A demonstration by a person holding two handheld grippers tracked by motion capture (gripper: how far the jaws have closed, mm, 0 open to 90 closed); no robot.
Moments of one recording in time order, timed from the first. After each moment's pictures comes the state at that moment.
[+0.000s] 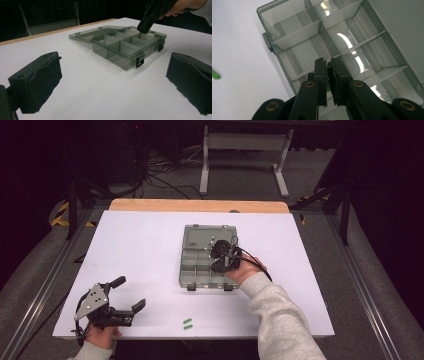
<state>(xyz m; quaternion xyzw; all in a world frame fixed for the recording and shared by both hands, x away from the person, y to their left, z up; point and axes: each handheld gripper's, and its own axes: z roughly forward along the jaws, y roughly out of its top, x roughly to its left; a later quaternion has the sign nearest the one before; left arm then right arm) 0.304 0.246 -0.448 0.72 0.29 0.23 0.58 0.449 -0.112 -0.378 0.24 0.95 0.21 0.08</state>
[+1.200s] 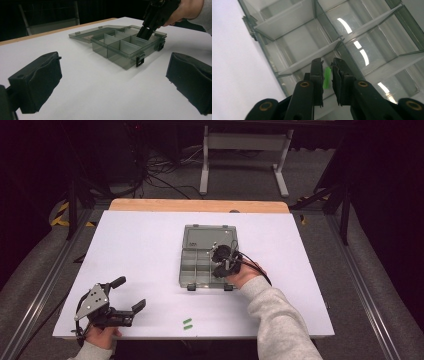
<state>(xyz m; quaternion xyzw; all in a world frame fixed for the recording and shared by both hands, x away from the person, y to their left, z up) 0.304 0.246 -0.449 0.73 0.29 0.23 0.58 0.454 -0.119 -0.404 0.26 0.94 0.19 0.05</state>
